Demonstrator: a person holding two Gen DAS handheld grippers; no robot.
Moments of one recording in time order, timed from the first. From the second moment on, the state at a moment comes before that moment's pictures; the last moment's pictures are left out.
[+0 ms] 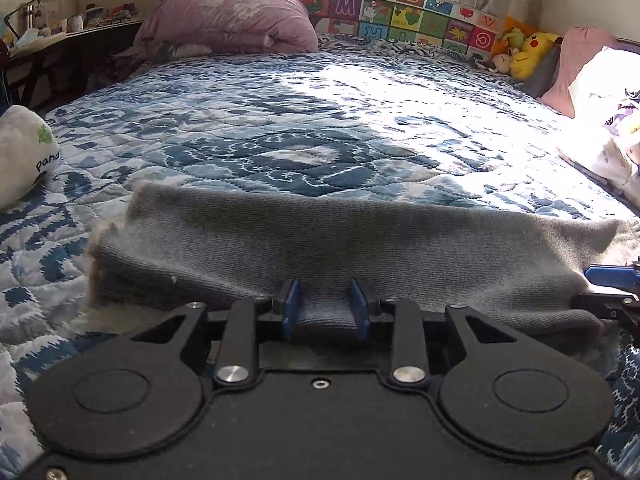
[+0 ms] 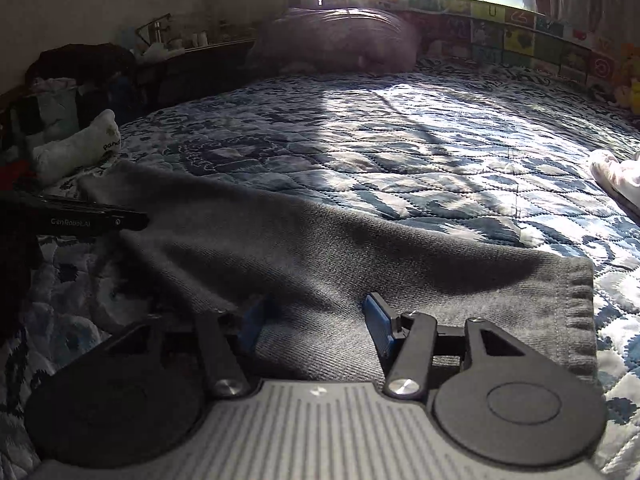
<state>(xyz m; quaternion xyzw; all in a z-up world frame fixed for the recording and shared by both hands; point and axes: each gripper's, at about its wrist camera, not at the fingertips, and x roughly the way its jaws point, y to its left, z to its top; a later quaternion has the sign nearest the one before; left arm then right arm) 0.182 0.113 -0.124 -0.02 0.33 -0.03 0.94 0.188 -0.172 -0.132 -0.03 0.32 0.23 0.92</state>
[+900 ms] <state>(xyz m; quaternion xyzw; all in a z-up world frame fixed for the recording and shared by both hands) 0.164 0.104 -0.119 -0.06 0.31 -0.04 0.95 0.196 -0.266 -0.122 0.02 0.30 0.11 0.95</state>
